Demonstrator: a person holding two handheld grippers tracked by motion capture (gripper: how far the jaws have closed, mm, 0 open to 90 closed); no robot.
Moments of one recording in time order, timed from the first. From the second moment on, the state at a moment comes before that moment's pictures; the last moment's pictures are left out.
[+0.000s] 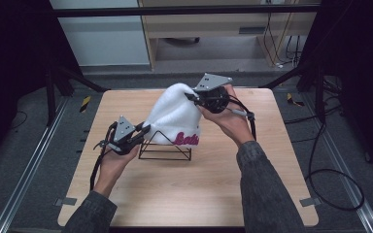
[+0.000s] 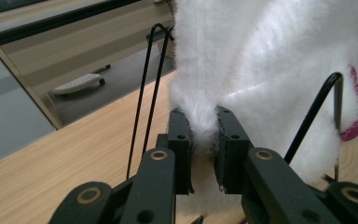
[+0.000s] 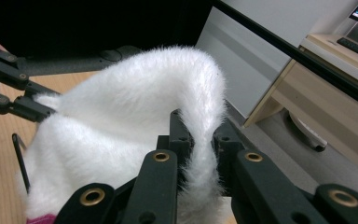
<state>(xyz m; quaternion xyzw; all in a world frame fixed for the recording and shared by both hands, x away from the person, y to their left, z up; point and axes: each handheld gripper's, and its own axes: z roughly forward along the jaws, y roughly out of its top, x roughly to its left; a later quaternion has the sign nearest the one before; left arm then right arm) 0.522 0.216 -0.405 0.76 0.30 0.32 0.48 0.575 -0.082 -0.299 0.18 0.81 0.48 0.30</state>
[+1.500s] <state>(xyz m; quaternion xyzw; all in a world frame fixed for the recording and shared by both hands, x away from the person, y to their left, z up) 0.532 0.244 -0.397 0.73 0.34 0.33 0.49 0.583 -0.030 -0.253 0.13 0.81 0.49 0.31</state>
